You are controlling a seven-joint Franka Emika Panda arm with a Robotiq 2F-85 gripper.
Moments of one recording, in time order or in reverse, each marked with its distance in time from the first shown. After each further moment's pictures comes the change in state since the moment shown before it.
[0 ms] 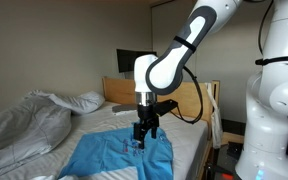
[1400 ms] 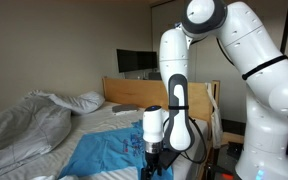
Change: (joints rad) arm -0.015 0.675 -0.093 0.049 -0.445 0.644 0.374
